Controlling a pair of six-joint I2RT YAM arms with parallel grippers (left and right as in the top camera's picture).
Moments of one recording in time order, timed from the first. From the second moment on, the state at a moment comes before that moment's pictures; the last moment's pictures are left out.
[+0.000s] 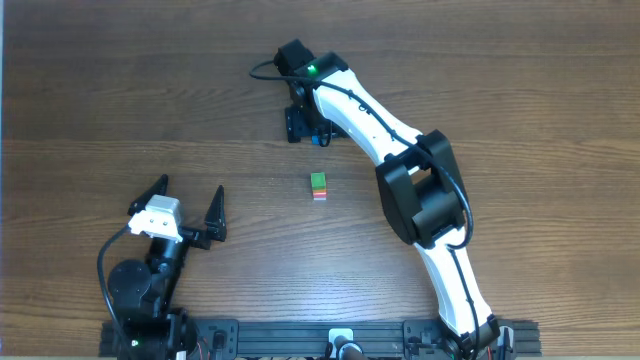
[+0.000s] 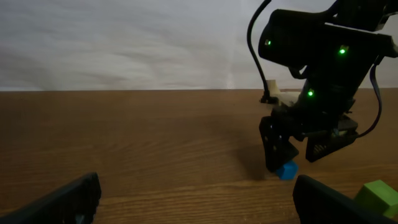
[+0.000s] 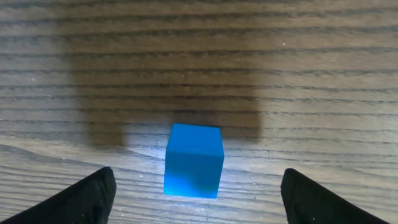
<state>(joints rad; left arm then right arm) 0.03 0.01 0.01 -0.05 0.24 -0.07 0.57 2.35 1.97 -1.10 0.04 0.47</state>
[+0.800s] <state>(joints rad) 0.03 0.01 0.01 -0.05 0.24 -0.07 0.57 2.37 1.97 -1.10 0.04 0.47</state>
